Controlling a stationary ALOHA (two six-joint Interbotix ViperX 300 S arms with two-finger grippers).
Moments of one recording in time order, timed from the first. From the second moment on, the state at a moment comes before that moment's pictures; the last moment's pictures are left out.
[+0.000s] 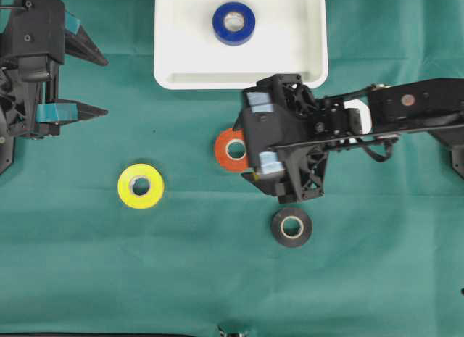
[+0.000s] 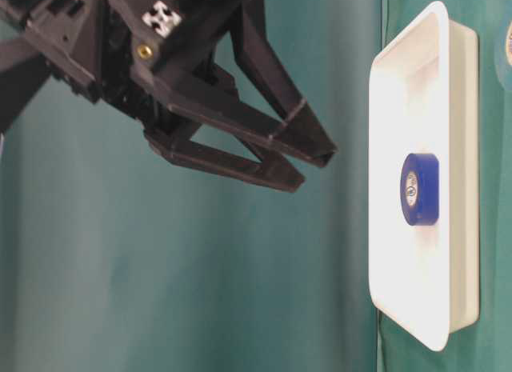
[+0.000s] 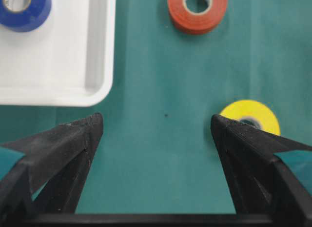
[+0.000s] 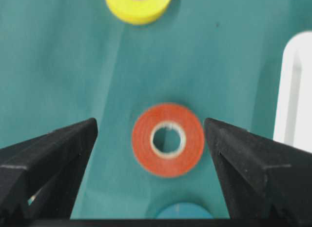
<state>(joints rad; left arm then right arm) 0.10 -0.64 0.66 0.00 0.80 0.06 0.10 -0.06 0.34 -0.05 0.61 0.09</state>
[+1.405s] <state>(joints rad) 0.10 -0.64 0.66 0.00 0.80 0.06 0.10 0.13 0.21 -0.04 0.79 0.10</state>
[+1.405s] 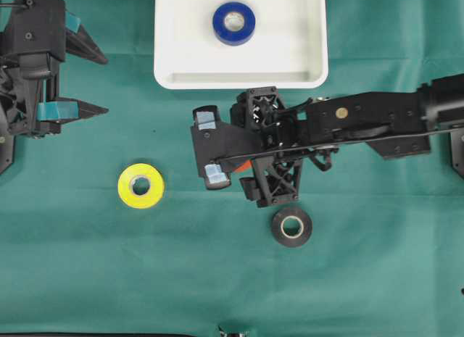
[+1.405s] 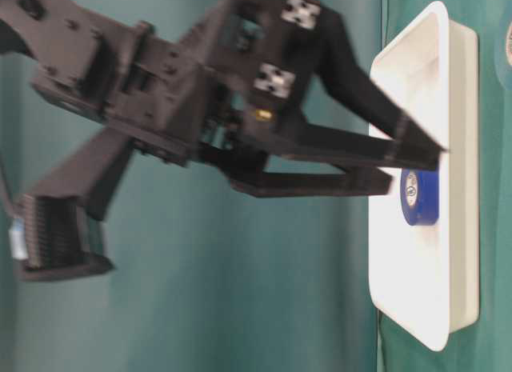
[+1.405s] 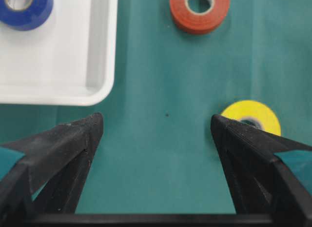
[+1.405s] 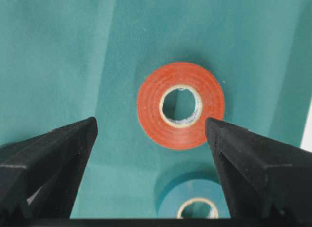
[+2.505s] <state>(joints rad) 0.10 -0.64 0.66 0.00 0.80 0.06 0.08 0.31 0.30 -0.04 0.58 0.14</state>
